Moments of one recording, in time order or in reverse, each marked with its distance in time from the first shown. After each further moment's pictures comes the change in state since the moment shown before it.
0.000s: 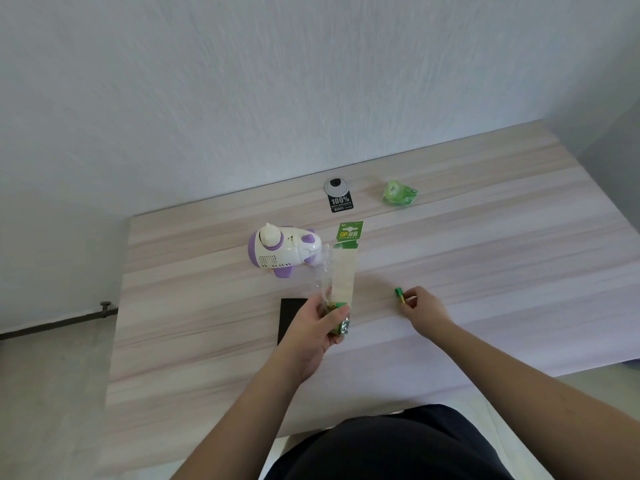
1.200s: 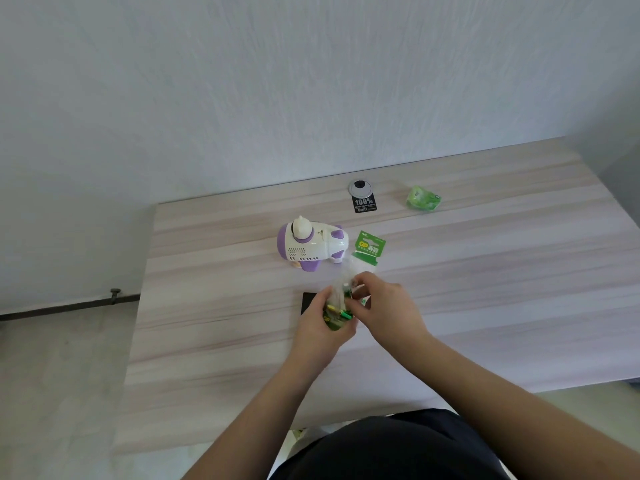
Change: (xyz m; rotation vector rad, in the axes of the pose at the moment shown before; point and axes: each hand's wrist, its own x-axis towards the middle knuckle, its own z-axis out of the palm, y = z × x) left_hand -0.028 0.000 -0.029 0.624 0.321 0.235; right_hand -0.126 -0.141 0.028 -0.150 0.085 -0.496
